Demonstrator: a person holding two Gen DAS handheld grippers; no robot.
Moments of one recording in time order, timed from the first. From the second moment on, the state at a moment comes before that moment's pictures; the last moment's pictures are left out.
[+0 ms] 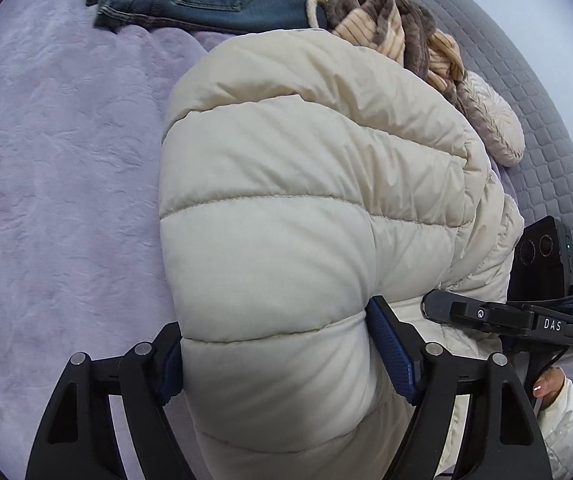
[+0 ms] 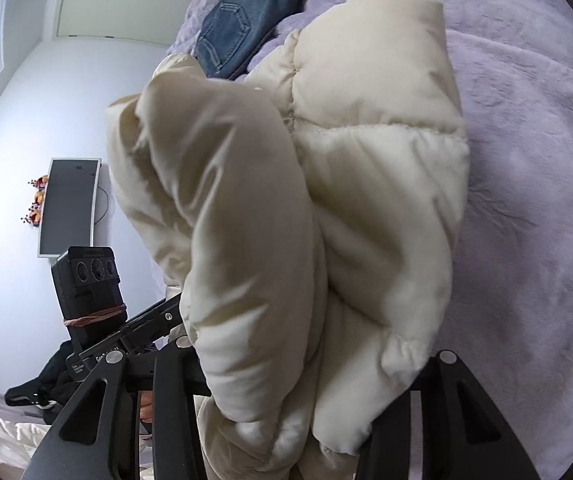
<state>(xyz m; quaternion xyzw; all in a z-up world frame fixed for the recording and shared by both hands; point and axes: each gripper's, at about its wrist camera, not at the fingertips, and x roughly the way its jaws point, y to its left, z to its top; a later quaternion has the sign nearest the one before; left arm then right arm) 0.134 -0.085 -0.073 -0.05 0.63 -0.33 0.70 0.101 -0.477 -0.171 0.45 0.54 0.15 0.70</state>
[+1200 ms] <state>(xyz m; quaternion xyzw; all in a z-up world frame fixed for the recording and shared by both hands) 0.246 0.134 -0.078 -0.06 0.55 -0.16 0.82 0.272 -0.319 -0.163 0.27 0.57 0.11 0.77</state>
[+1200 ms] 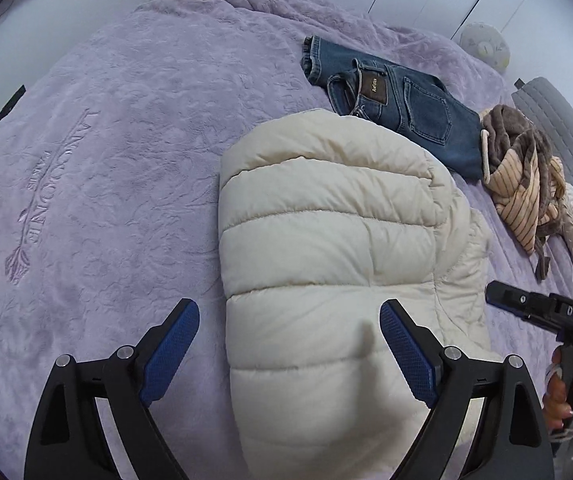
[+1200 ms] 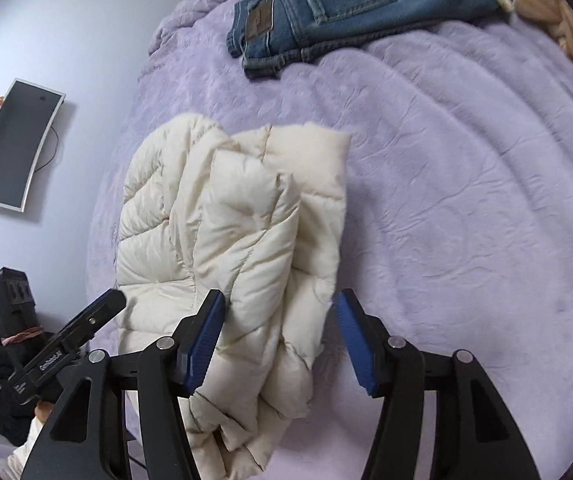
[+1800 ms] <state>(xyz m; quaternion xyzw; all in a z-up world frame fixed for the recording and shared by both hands) 0.187 0.075 -0.124 0.04 0.55 -0.19 0.81 0.320 -0.300 -0.215 0.20 0.58 0.05 0.78</state>
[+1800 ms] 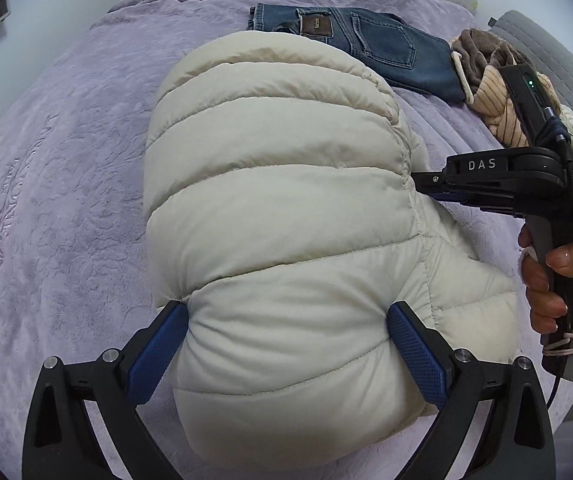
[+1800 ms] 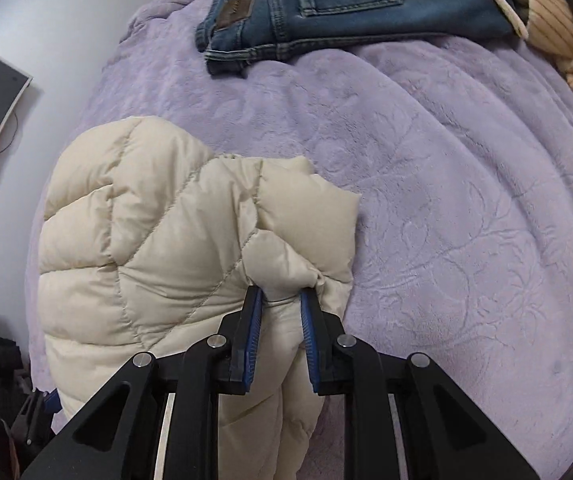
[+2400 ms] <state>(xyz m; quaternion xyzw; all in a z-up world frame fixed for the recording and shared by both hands) 0.192 0.082 -0.119 0.03 0.57 -0.18 0.80 0.306 -0.306 -0.184 0.21 0.60 0.04 0.77</state>
